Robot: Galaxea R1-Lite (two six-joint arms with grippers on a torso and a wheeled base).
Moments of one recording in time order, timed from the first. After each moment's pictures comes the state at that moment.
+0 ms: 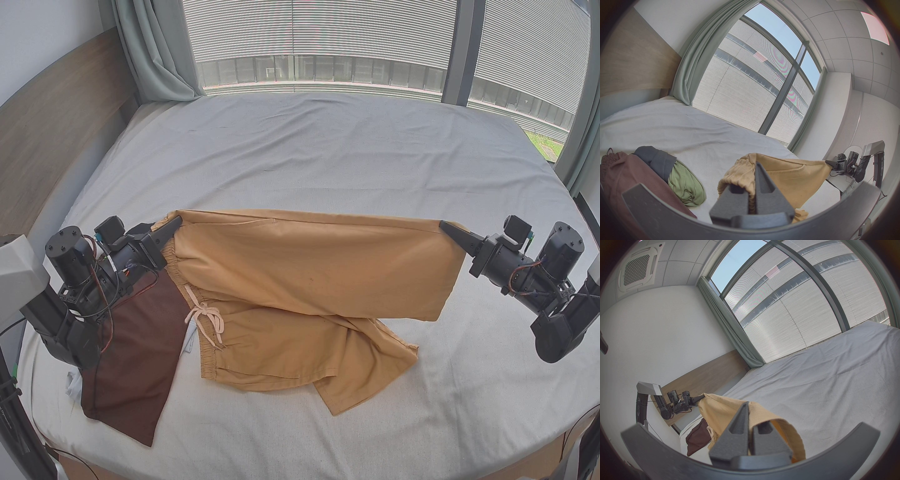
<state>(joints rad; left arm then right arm) -0.07 2.02 -0.66 -1.55 -0.45 -0.41 0.16 1.93 -0.57 -1.54 0.56 0.40</state>
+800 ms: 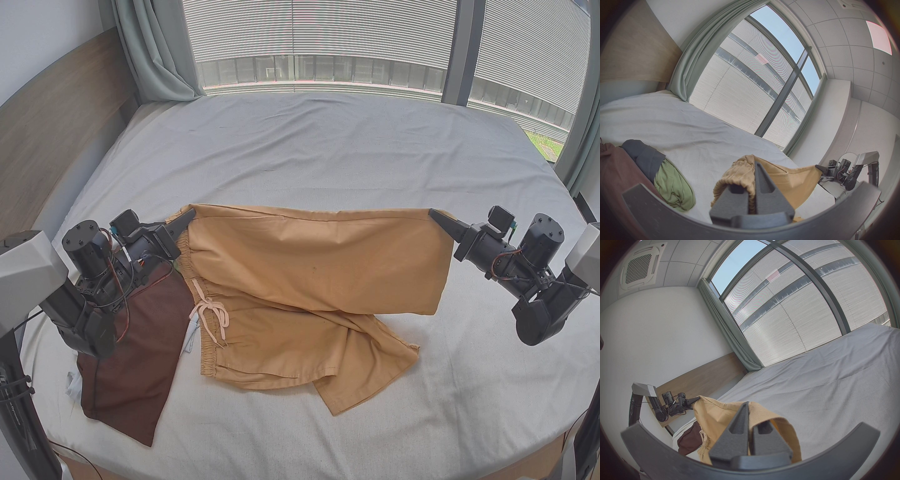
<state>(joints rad) -0.11 2.11 -0.79 -1.55 -0.45 -0.48 0.15 2.07 -0.76 -1.54 0.55 0.41</state>
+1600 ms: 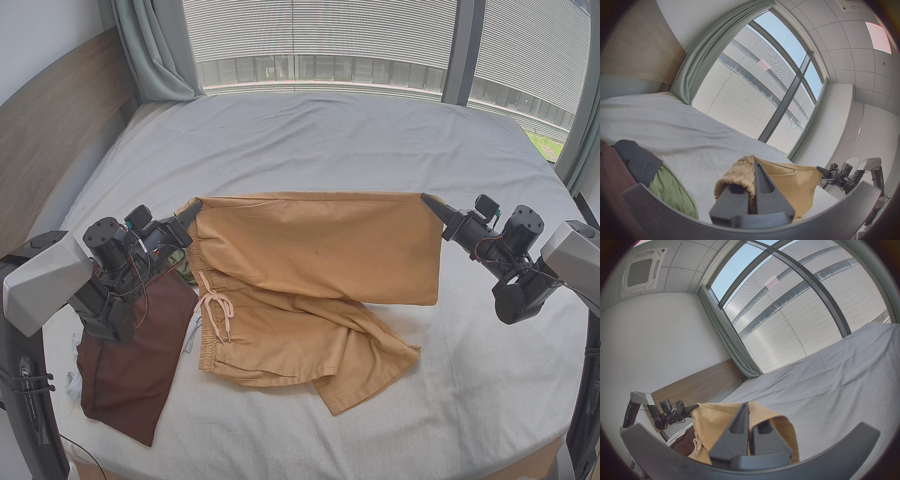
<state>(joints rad) -0.10 2.28 -1.00 -1.55 -0.39 -0.51 0.11 2.26 -1.06 -1.53 0.55 0.47</state>
